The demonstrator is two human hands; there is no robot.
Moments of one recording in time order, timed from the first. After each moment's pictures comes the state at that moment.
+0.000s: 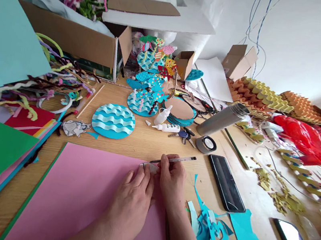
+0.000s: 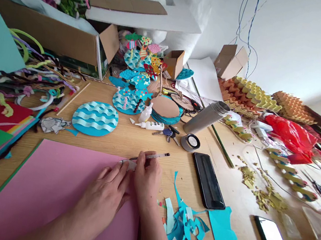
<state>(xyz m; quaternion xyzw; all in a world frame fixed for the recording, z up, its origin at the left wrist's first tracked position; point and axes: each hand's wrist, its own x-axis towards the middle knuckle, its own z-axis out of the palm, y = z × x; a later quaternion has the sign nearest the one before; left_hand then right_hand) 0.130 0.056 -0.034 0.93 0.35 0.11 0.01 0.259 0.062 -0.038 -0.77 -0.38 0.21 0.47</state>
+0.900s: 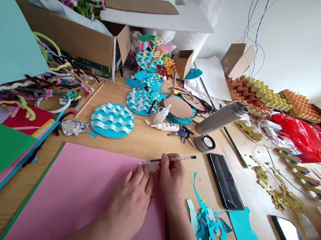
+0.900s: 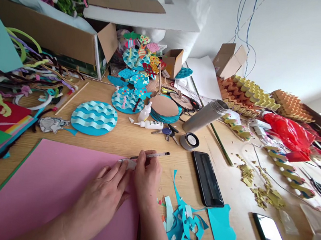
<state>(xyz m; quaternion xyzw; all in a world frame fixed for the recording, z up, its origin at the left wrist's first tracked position) 0.130 0.056 -0.035 0.93 0.34 0.10 0.01 0.260 0.065 -0.034 -0.79 -0.38 0.17 0.45</state>
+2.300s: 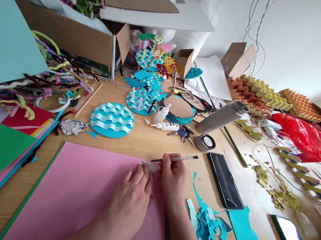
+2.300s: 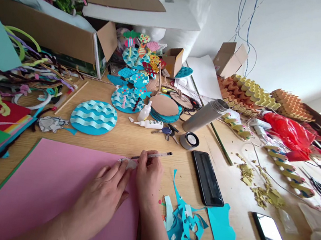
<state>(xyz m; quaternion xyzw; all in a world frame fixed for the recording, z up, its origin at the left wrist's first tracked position) 0.130 0.056 -0.033 0.93 0.34 0.09 0.02 0.261 0.064 -0.031 -0.79 -0.34 0.20 0.47</state>
